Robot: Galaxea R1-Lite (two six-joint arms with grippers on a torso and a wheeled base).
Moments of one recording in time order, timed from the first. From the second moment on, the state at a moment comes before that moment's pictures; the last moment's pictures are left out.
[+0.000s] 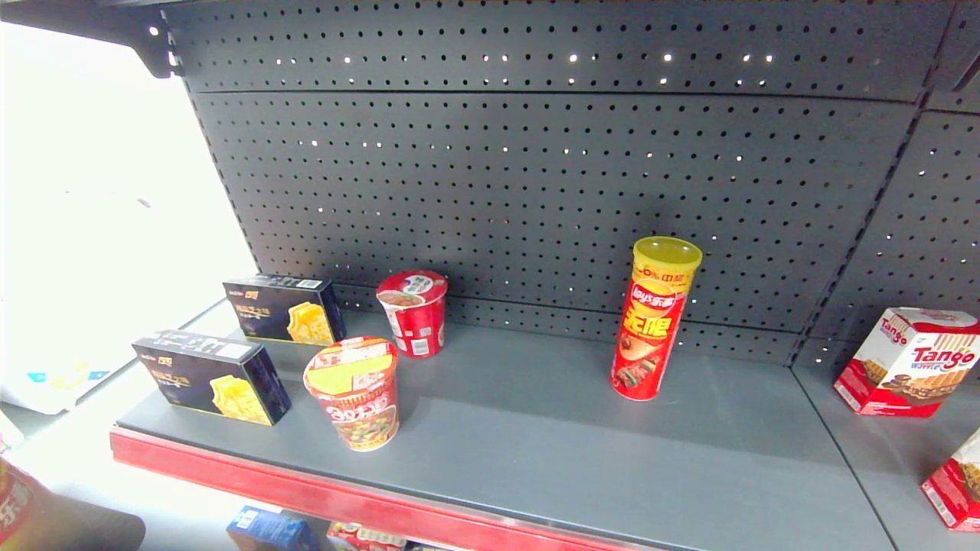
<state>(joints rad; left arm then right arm) -0.11 0.50 -0.22 -0.10 -0.02 -0.14 -0.01 0.00 0.00 0.00 0.04 -0.04</state>
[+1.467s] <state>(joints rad) -0.12 0.36 -0.09 -0.10 -0.03 -0.15 0.29 0.44 -0.54 0.07 0.10 -0.15</state>
